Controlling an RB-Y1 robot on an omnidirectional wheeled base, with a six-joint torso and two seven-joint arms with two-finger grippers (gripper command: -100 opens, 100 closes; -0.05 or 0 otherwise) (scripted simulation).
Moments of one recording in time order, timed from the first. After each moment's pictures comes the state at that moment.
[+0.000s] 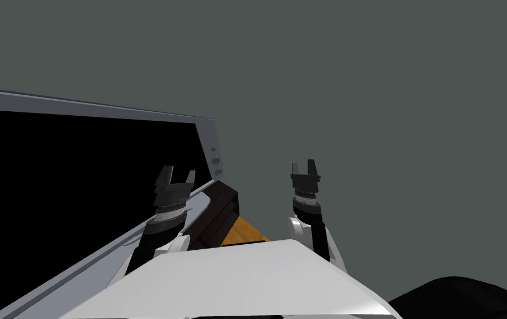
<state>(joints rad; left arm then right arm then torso) 0.53 0.01 -0.03 -2.27 -0.09 -0.61 0.11 0.45 0.03 -0.02 -2.34 0.07 -0.57 -0.14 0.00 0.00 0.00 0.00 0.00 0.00</state>
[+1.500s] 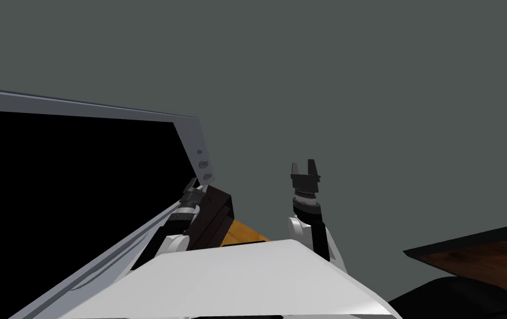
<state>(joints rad) 0.43 0.24 -0.07 -1.99 0.28 -0.31 0.20 0.45 0.03 -0.02 -2.34 0.07 -0.57 -0.14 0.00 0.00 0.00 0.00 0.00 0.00</state>
